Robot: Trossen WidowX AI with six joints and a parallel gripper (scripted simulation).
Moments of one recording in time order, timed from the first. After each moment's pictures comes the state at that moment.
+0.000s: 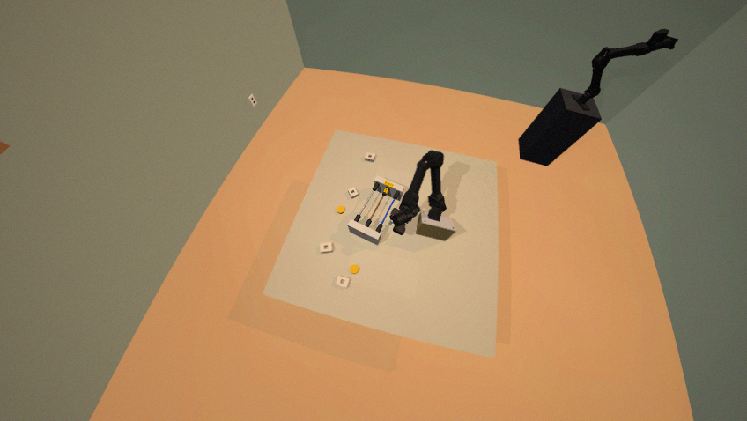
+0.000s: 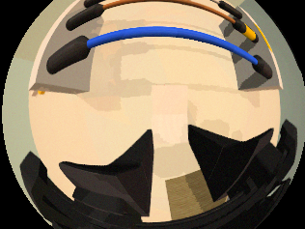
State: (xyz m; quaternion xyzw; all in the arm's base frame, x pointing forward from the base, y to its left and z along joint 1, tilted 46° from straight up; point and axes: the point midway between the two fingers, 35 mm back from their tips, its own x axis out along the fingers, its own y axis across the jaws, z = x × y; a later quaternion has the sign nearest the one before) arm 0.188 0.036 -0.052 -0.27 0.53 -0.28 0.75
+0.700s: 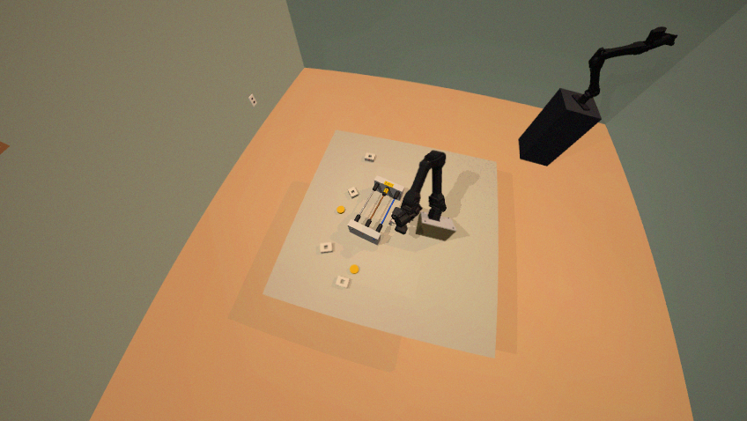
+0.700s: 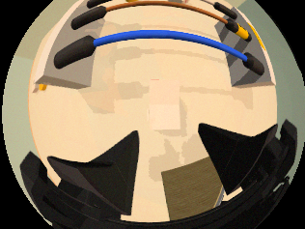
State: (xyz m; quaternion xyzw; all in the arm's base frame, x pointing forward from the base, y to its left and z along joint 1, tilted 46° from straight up) arm 0.178 0.047 -0.039 -0.28 0.54 -0.28 0.75
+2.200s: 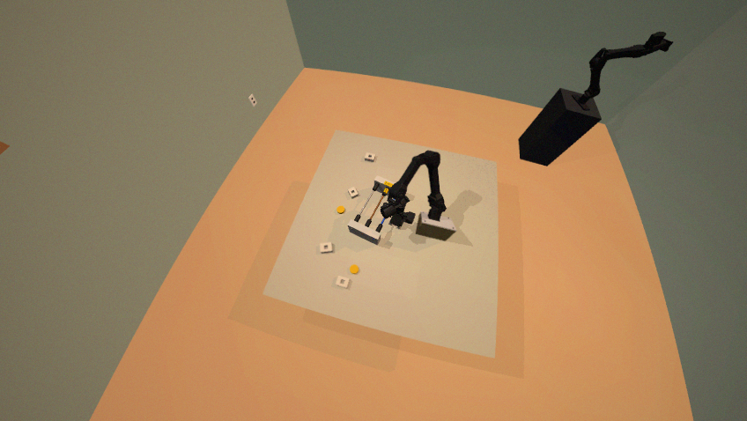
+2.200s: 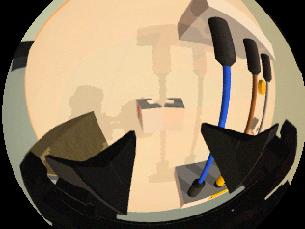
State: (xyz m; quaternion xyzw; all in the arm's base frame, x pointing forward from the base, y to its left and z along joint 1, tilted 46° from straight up) arm 0.213 0.059 -0.023 -0.64 0.66 0.22 0.32
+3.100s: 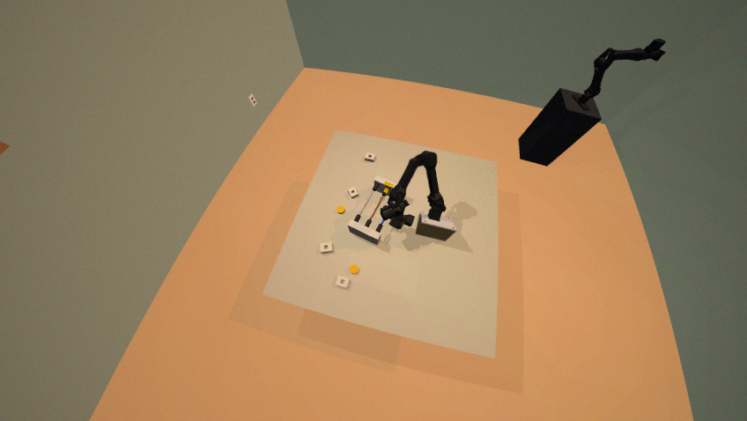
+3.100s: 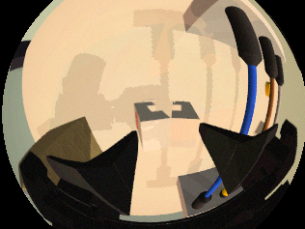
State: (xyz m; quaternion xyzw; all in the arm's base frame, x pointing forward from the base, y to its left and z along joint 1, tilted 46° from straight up) arm 0.212 0.032 -0.048 -0.64 0.66 0.22 0.32
